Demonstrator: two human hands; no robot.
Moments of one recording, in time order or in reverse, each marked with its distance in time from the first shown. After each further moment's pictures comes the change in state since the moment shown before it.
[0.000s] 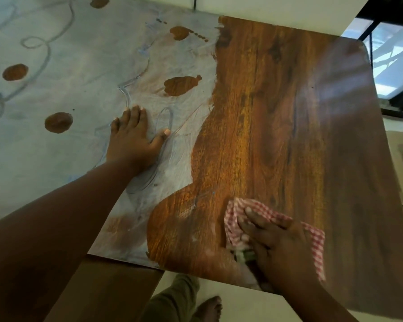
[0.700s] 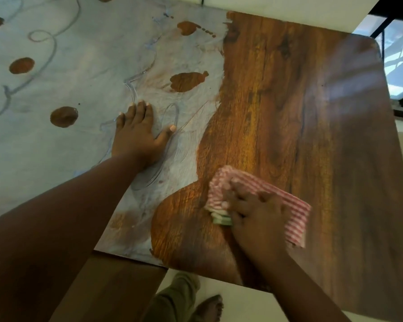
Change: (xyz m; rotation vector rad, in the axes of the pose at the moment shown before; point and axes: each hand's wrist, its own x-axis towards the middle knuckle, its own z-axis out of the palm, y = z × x) left_hand -0.002 0.001 0.001 -0.011 0.009 -0.008; right_hand 0.048 -0.041 0.013 -0.027 0.030 0.164
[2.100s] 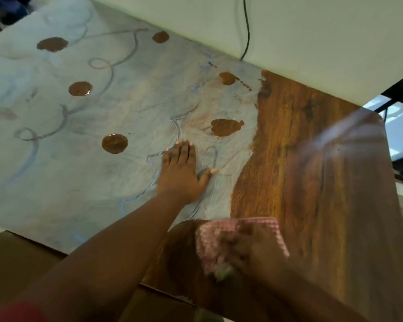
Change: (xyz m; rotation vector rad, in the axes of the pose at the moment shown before) left_hand -0.002 -0.001 -0.005 -0.057 -0.036 0.016; right_hand 0.047 -0.039 -0.015 -0.004 -0.354 -0.589
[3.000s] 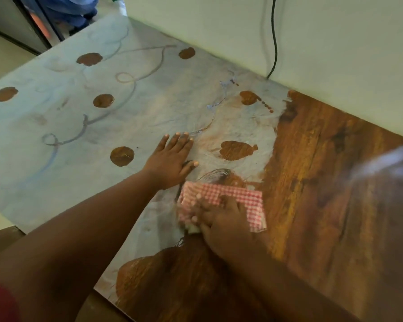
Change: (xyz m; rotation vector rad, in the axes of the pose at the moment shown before) left_hand 0.069 -0.049 -0.032 0.167 -0.064 0.085; right_hand 0.118 0.011 -0.032 -0.086 -0.023 0.022
